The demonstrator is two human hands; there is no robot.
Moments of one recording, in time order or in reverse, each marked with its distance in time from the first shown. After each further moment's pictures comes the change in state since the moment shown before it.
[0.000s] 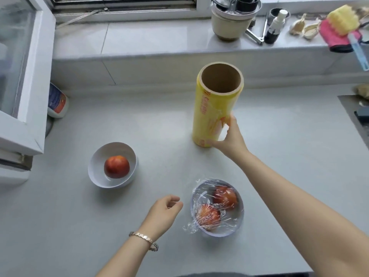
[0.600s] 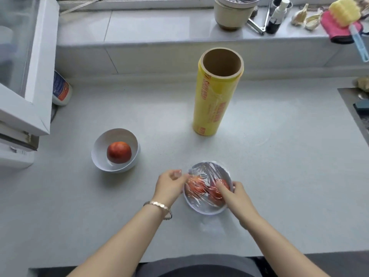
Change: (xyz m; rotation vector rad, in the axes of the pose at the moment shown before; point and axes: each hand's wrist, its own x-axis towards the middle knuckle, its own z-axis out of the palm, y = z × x) left_hand 0.002 0.031 0.016 -0.384 0.162 -0.081; right_hand -0.160 0.043 0.013 0.129 -0.099 0.576
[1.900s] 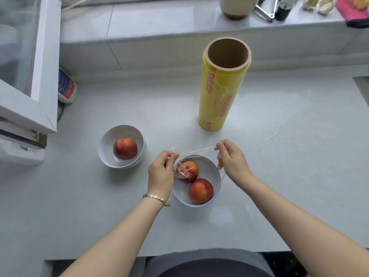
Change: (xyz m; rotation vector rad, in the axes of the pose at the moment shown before) left_hand 0.019 -0.003 -0.023 0.100 0.269 0.596; right_hand 0.046 -0.053 0.014 0.101 -0.031 -0.440
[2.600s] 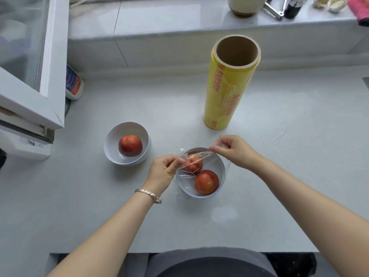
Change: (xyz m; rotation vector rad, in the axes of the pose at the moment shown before) left_hand 0.008 -0.004 -0.021 -0.158 -0.331 -0.081; right_hand 0.021 -0.026 -0.014 -0.376 -0.326 -0.089
